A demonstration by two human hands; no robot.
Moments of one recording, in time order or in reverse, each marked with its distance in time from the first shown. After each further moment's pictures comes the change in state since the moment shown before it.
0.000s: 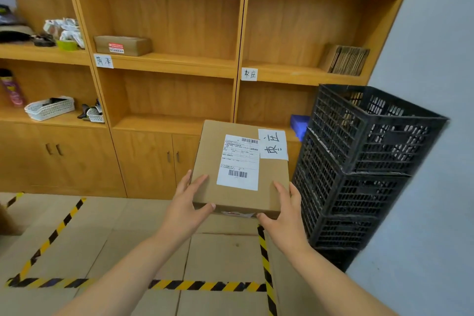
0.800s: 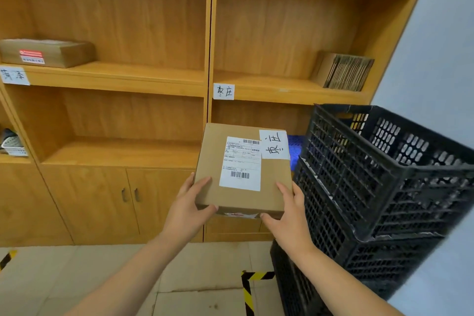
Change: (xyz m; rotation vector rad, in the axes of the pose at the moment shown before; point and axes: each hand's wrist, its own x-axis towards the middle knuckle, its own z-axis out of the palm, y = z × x) left_hand 0.333 -0.018 0.136 -0.045 -0.024 0.013; right_hand 0.332 0.099 -0.015 -0.058 0.062 0.033
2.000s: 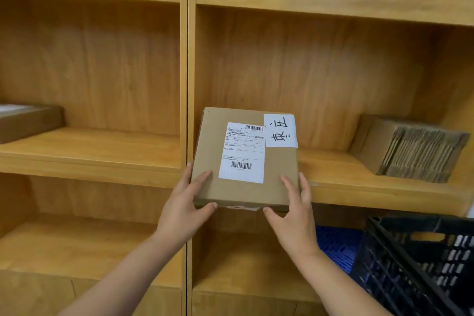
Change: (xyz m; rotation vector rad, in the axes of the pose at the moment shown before) left_hand 0.444 0.035 0.059 0.224 0.228 0.173; right_hand 0.483 0.006 0.003 0.004 0.167 -0.289
